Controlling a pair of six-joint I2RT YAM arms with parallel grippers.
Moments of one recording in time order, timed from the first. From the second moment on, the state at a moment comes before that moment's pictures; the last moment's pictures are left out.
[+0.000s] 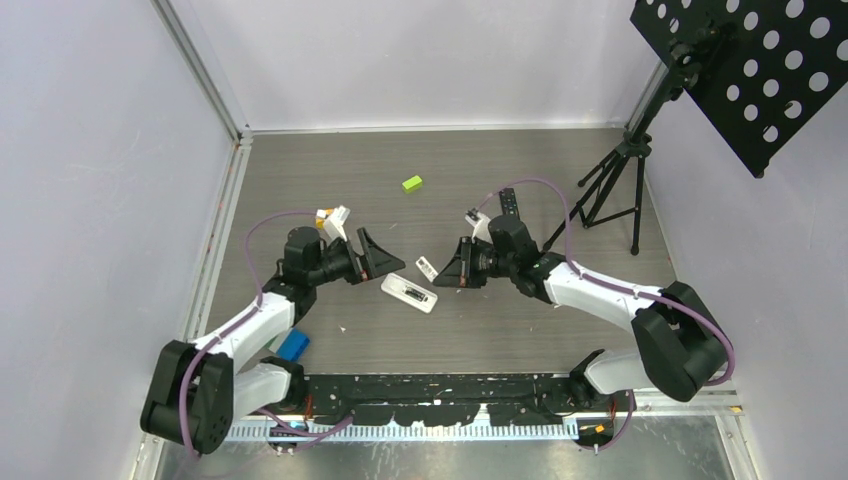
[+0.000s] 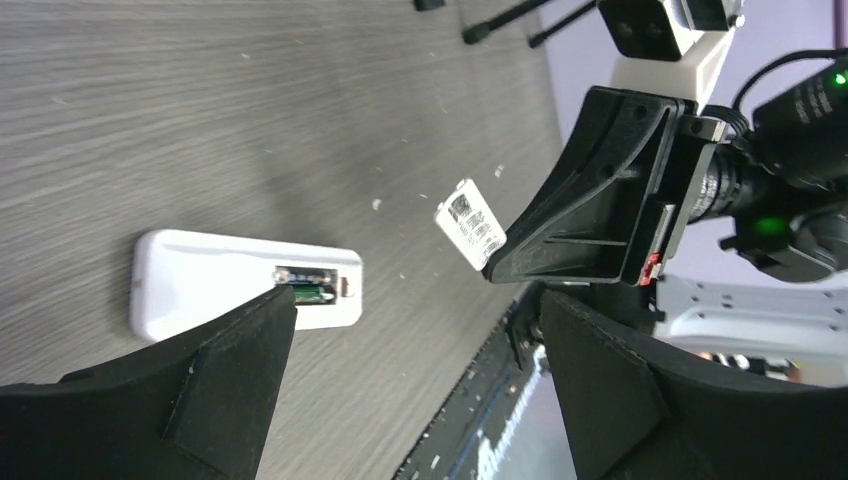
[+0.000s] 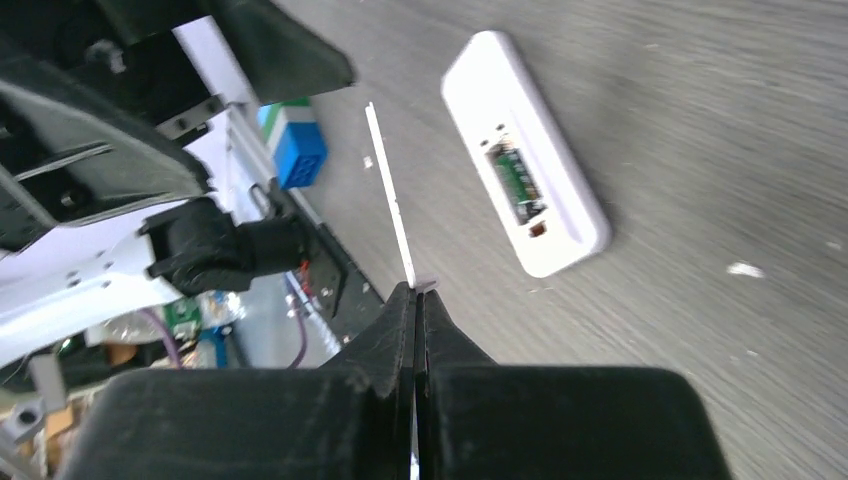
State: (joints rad) left arm -0.29 1.09 0.43 0.26 0.64 -0.77; right arm 0.65 1.36 0.68 0.08 -0.46 0.79
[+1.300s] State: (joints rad) left arm -0.40 1.29 0.45 0.69 0.74 -1.19; right arm 0.65 1.32 0.46 0.60 -0.56 1.08
